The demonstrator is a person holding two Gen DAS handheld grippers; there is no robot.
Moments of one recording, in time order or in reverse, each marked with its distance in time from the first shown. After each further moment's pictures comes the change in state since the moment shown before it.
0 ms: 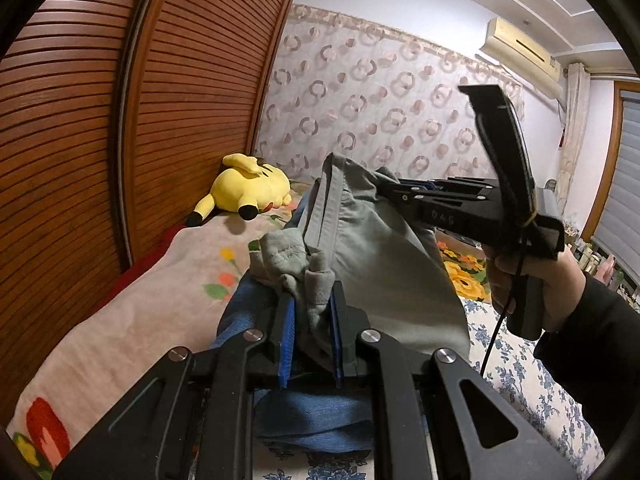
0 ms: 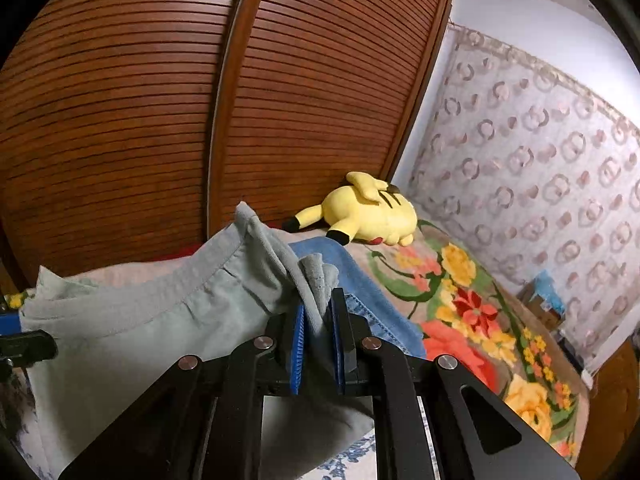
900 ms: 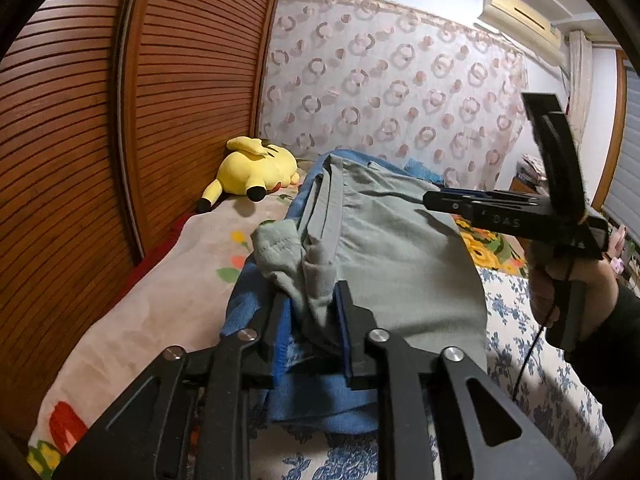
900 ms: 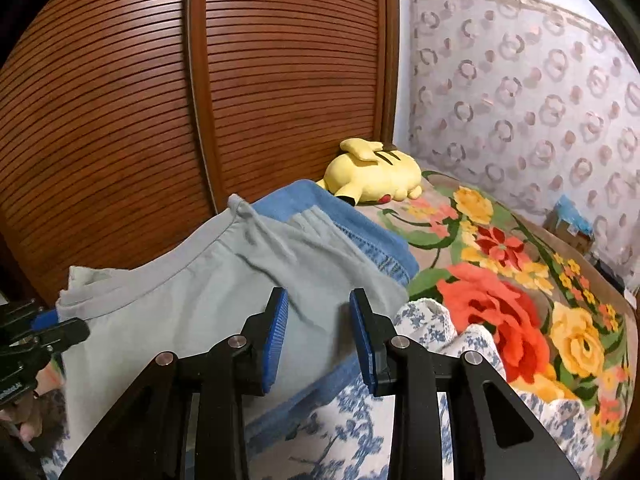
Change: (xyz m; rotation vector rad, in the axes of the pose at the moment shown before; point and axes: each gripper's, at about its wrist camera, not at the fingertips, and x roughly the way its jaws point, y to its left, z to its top) left arm 0.003 -0.001 -0.003 0.071 0.089 0.045; right arm -0.019 -0.021 -0.028 0.231 0.050 0.076
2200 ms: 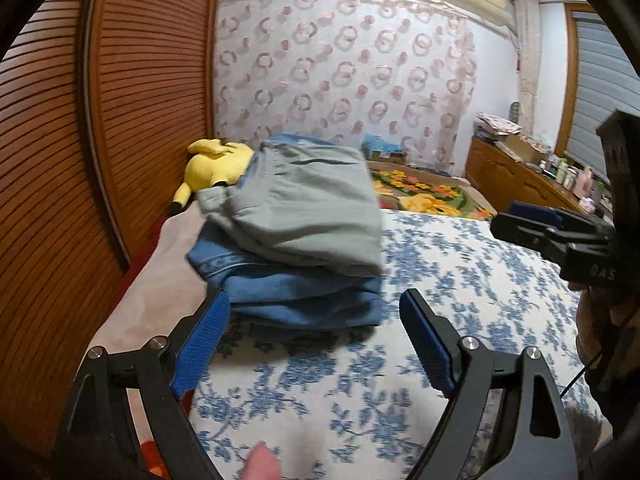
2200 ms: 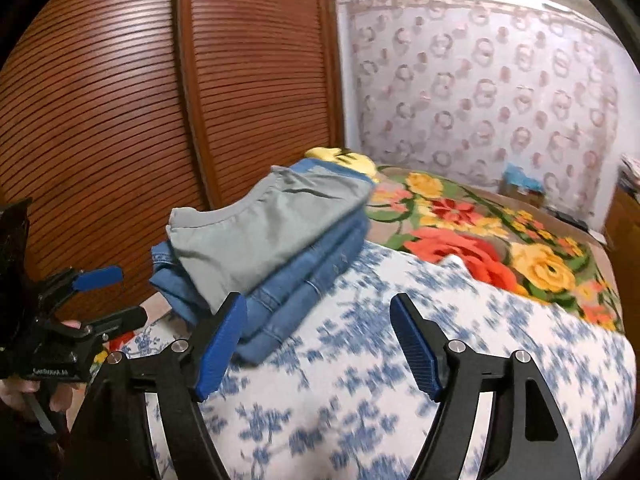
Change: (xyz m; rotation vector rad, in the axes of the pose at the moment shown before) left arm -0.074 -0.039 -0.032 0.173 0.046 -0.112; right arm -0.174 0.092 -0.116 0.202 -0.090 -0.167
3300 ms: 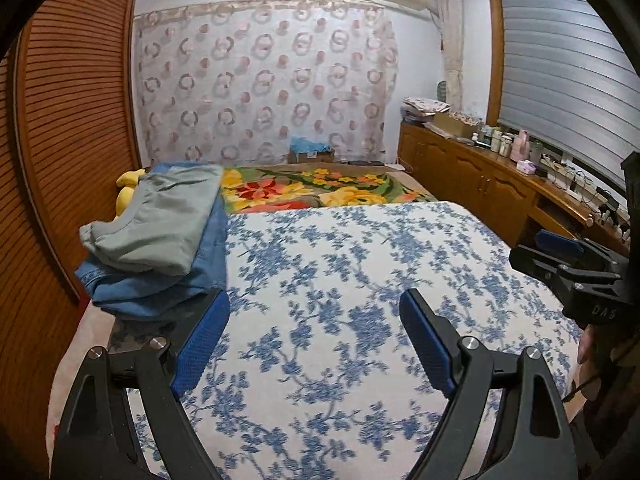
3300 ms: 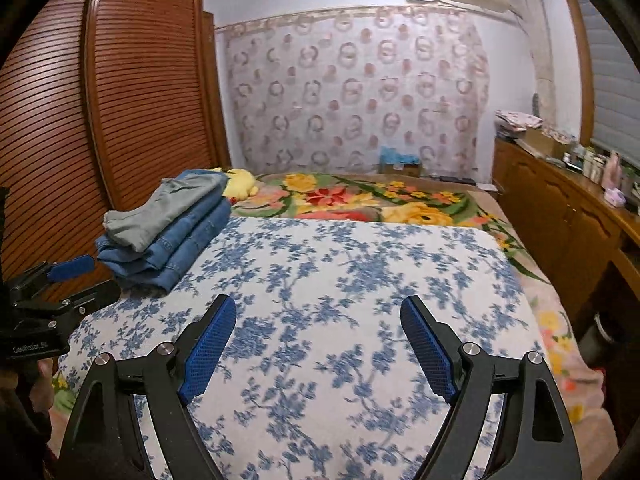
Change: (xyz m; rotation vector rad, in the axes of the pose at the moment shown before) left arm -0.046 -0.128 -0.009 0.160 -0.022 -0.167; right arm -0.180 0.008 -0.088 0.207 -0.056 -0.347
